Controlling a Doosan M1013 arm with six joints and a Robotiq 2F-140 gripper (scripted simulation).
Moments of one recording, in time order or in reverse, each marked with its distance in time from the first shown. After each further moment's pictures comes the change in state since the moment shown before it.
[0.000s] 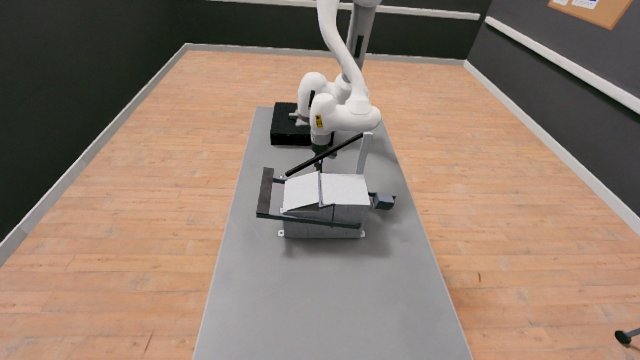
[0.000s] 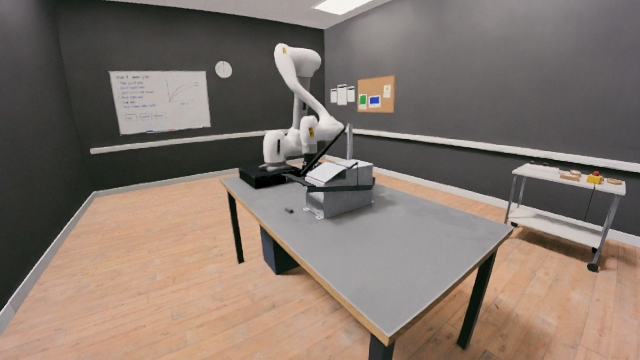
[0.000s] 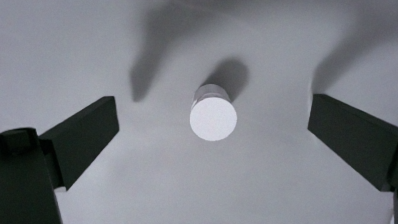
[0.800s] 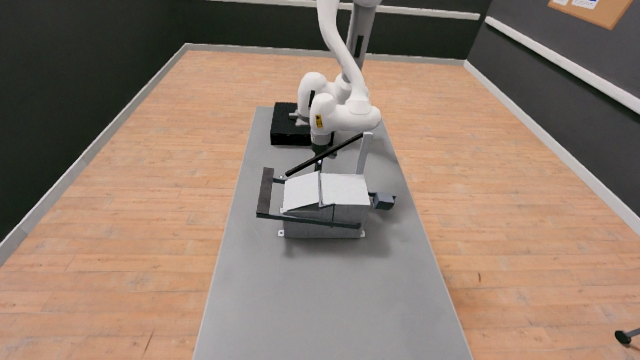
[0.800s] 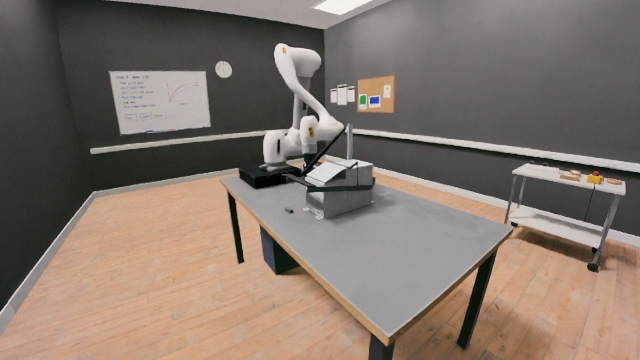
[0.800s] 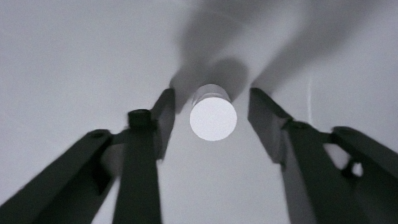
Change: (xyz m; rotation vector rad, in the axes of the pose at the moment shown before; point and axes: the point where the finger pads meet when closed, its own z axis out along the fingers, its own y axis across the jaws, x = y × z) arm 0.000 0.000 0.000 0.000 0.000 0.000
